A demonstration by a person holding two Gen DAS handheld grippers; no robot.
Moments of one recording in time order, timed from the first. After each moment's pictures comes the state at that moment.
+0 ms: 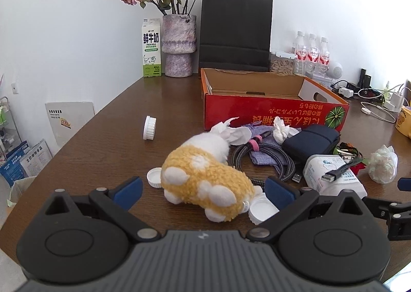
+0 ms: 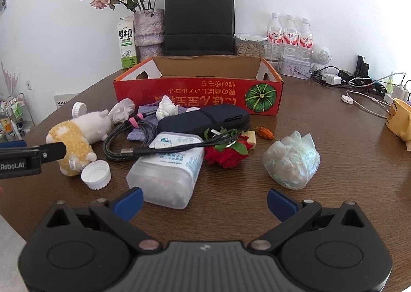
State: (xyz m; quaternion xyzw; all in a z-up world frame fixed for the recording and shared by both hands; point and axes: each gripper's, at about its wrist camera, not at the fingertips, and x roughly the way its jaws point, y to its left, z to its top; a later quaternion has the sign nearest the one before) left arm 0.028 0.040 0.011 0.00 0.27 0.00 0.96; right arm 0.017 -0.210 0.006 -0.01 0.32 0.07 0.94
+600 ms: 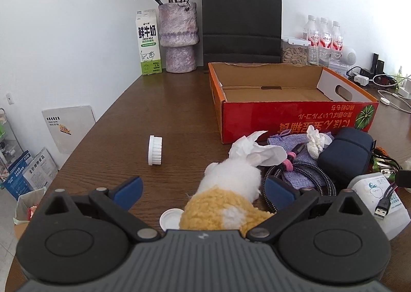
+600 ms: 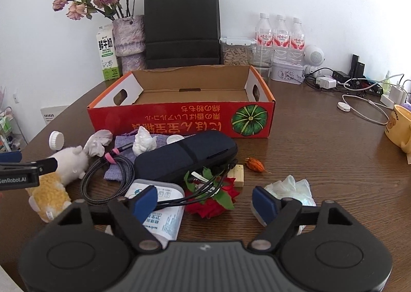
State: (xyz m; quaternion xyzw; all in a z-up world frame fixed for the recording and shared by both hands) left arm 0.107 0.056 0.007 0.03 0.31 0.00 0.95; right arm 0.079 -0.220 0.023 0.01 0.34 0.05 0.94
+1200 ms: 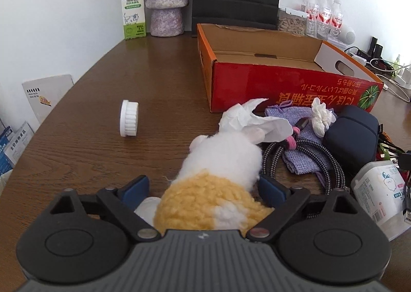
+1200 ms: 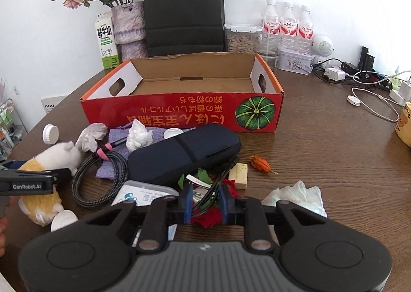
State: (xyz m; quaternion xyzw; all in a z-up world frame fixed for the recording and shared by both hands) left arm 0.139 0.059 -0.025 0.00 0.38 -0.04 0.92; right arm 0.104 -0.222 0.015 0.01 0.36 0.06 0.93
